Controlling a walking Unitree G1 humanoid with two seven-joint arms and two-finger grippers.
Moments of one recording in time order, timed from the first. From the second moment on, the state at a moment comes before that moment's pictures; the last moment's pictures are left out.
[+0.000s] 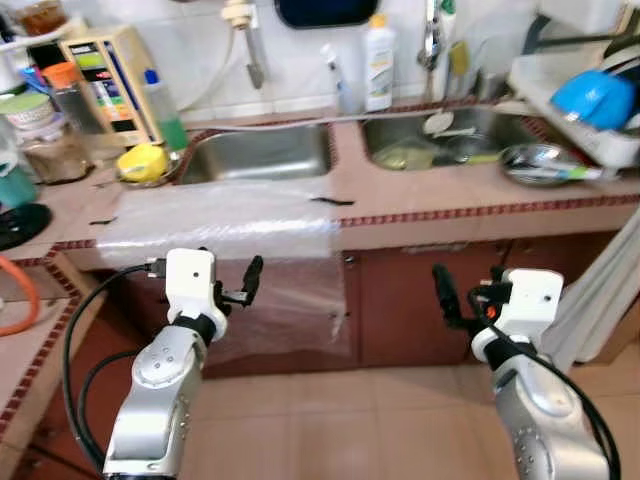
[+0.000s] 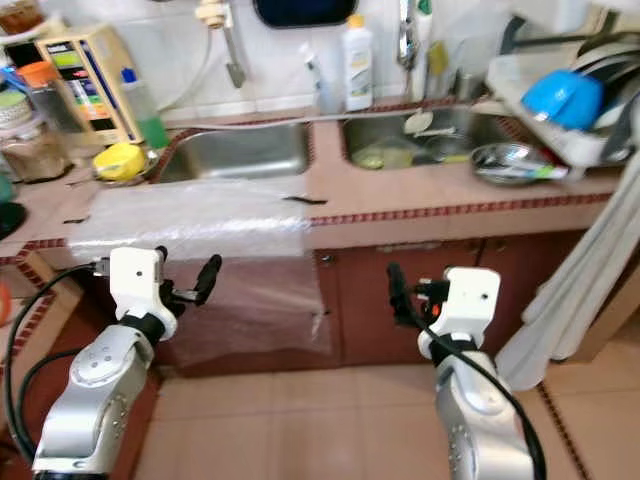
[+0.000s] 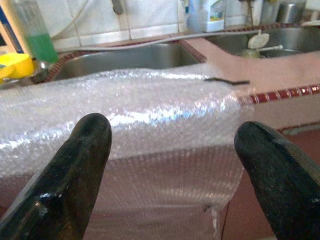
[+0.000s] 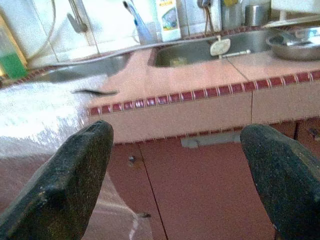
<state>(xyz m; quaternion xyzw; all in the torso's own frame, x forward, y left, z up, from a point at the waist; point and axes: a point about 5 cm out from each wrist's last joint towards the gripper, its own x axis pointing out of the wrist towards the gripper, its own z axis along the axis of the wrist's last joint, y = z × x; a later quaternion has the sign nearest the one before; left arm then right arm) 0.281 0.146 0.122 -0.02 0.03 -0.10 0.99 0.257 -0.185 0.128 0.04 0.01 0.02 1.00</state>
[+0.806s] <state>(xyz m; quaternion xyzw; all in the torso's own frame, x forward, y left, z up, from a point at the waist) 0.281 0.137 0.127 -0.04 0.00 -0.08 1.00 0.270 -0.167 0.142 0.02 -0.01 0.06 1.00</state>
